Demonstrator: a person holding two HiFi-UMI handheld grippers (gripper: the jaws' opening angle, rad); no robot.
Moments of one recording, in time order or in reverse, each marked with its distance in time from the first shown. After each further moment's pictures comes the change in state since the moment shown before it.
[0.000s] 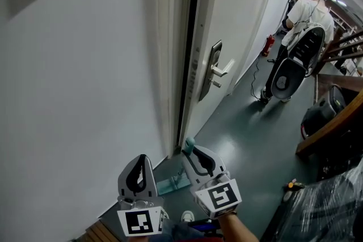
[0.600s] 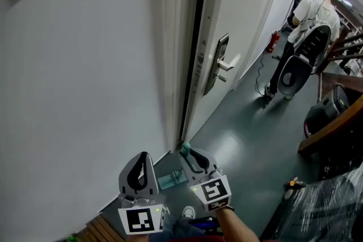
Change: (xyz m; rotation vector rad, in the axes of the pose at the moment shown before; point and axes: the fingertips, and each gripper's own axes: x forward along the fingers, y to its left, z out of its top) left arm -0.006 0.007 -0.014 0.002 0.028 0.018; right arm 0.019 0.016 -0.074 0.011 0.122 0.057
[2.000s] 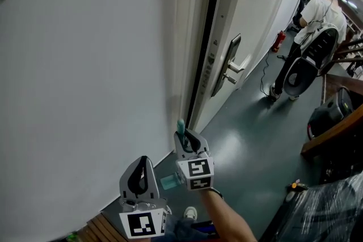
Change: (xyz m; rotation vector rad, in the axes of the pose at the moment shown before) left arm 0.009 0.026 -0.018 -0.011 0.028 0.044; right arm 0.101 -0.032 -0.010 0.037 -0.005 -0.144
